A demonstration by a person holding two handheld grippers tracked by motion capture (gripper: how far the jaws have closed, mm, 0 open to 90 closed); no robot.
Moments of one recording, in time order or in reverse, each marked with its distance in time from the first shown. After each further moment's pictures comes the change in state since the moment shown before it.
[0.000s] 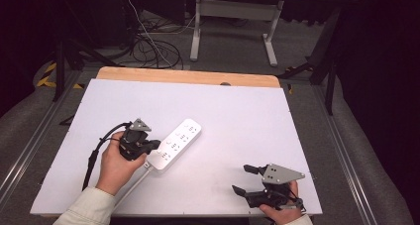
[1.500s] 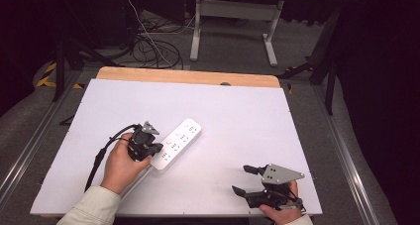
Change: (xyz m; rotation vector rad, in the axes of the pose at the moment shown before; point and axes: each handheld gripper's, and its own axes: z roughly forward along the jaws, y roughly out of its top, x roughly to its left) left arm -0.006 0.001 0.021 0.099 0.053 0.061; right arm 0.000 -0.001 0.001 0.009 0.004 -0.004
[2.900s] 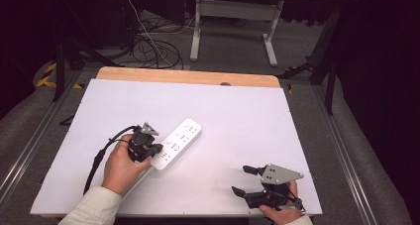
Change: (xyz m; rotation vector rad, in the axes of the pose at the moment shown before) left arm 0.001 -0.004 0.002 -0.008 -0.002 -0.028; right arm 0.001 0.000 0.001 0.005 0.002 0.000
